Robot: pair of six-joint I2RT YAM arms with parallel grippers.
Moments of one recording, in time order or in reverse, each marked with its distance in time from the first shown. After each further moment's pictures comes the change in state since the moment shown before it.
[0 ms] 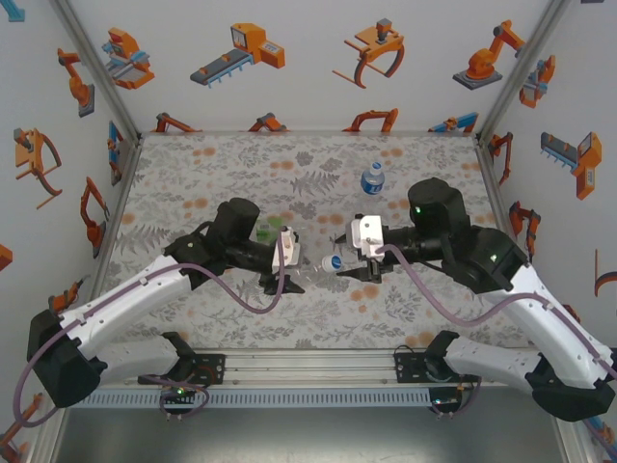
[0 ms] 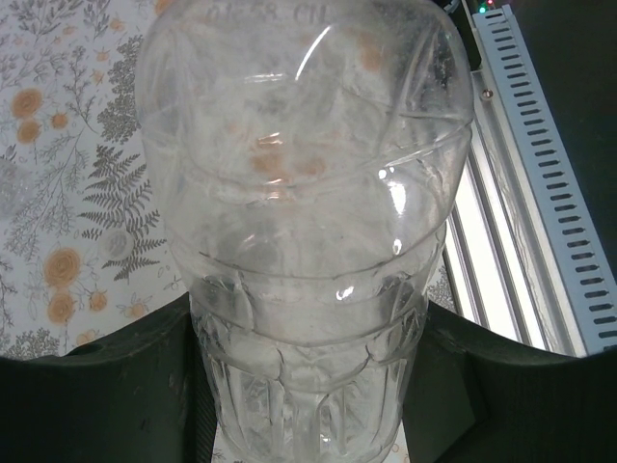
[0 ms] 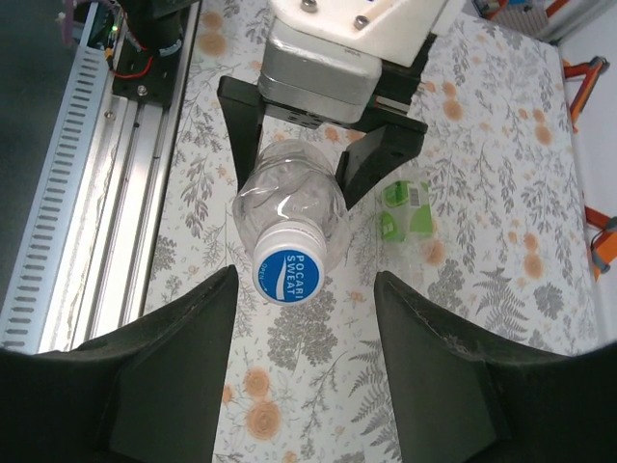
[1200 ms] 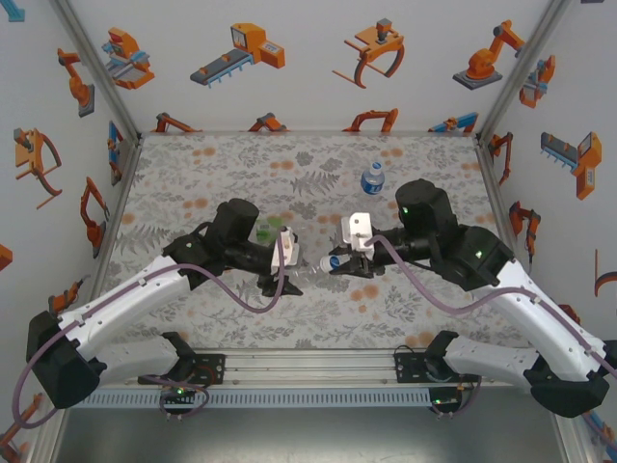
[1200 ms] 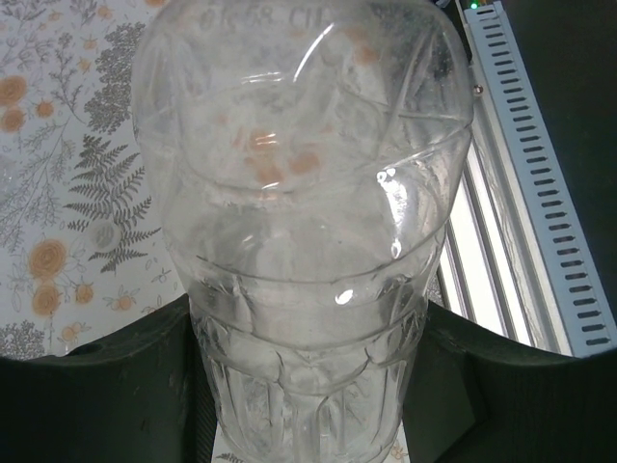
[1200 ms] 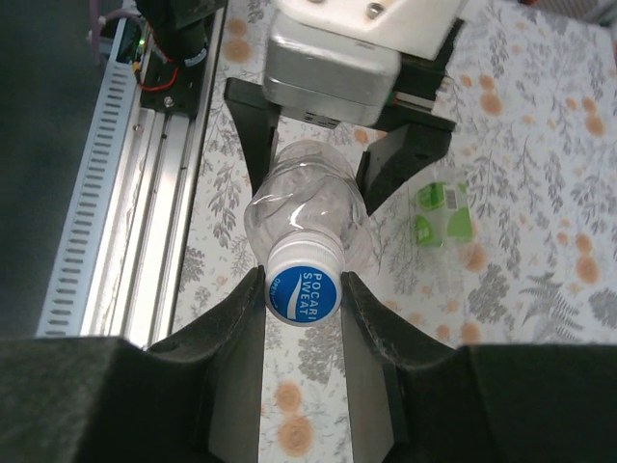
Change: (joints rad) left arm 0.002 -0.008 0.000 -0.013 -0.008 -0.018; right arm 0.013 0.024 -0.049 0.065 0.009 0.153
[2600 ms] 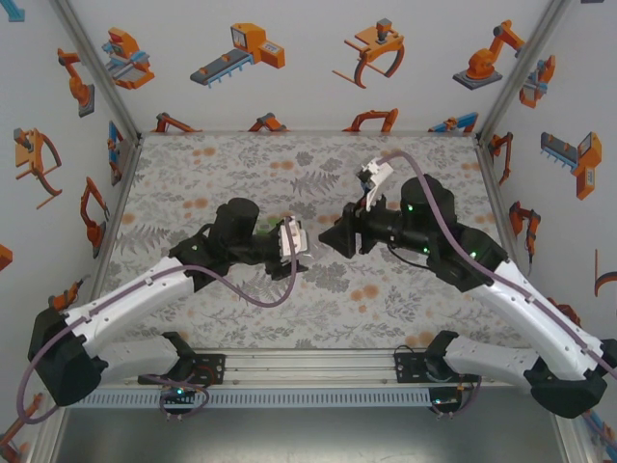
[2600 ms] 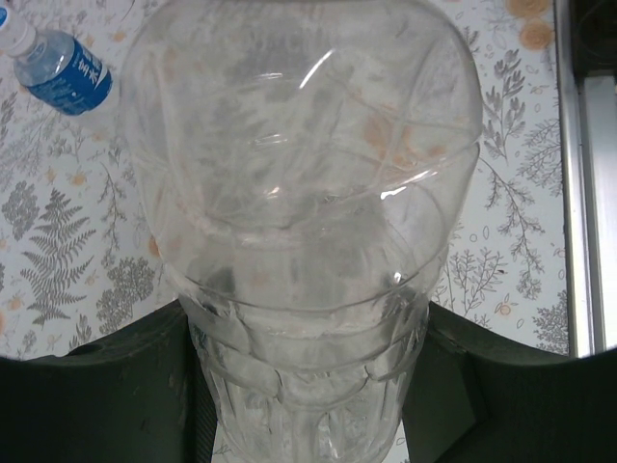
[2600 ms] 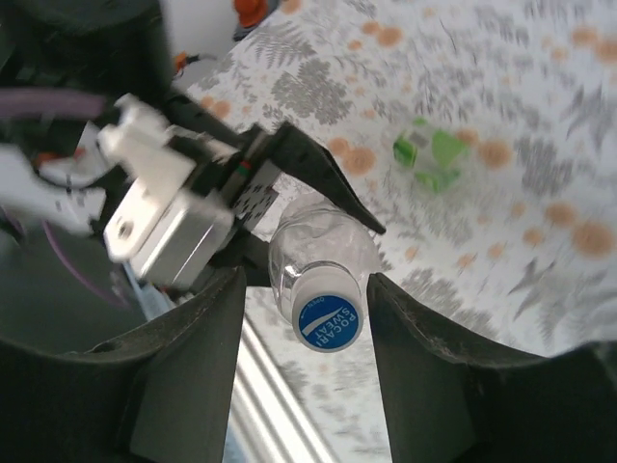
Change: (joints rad) left arm -0.006 0.011 -0.048 0.203 -0.249 -0.059; right arm -0.002 -0.014 -0.043 0.242 0.363 0.726
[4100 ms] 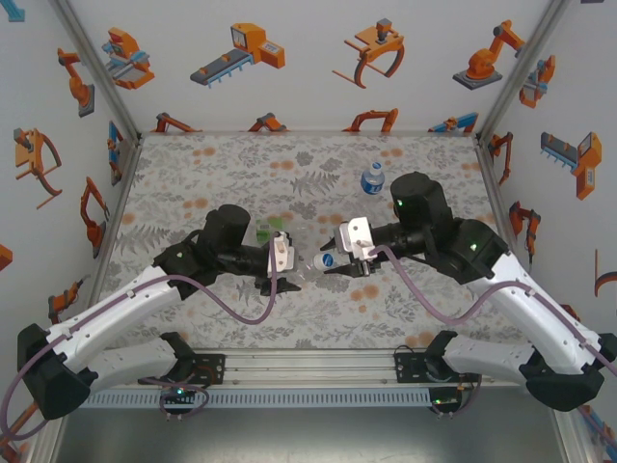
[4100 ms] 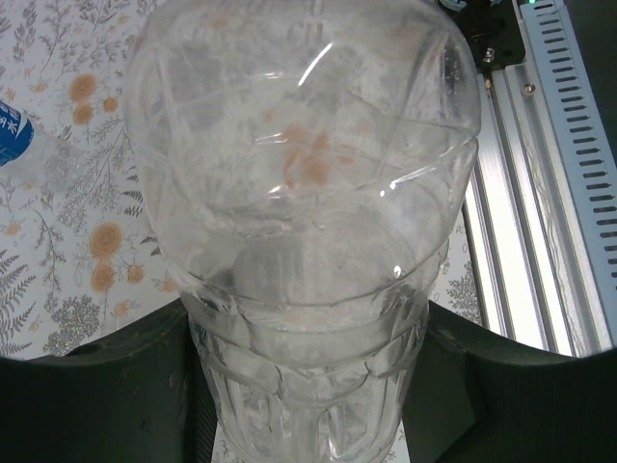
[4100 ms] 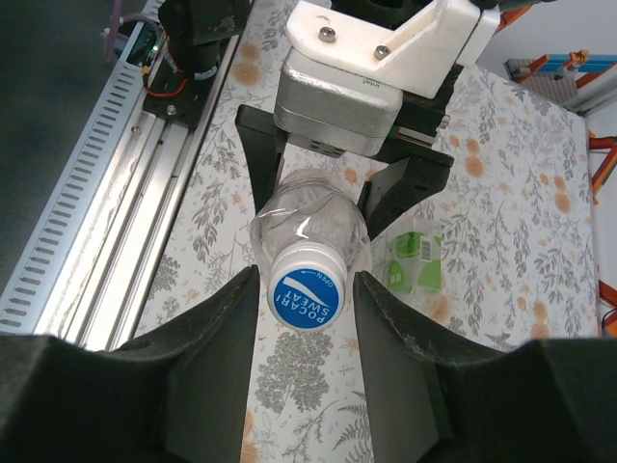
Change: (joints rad) left arm -0.013 -0.097 0.000 -0.153 0.145 0.050; right arm 0.002 0.065 0.097 -0.260 -0.486 -0.948
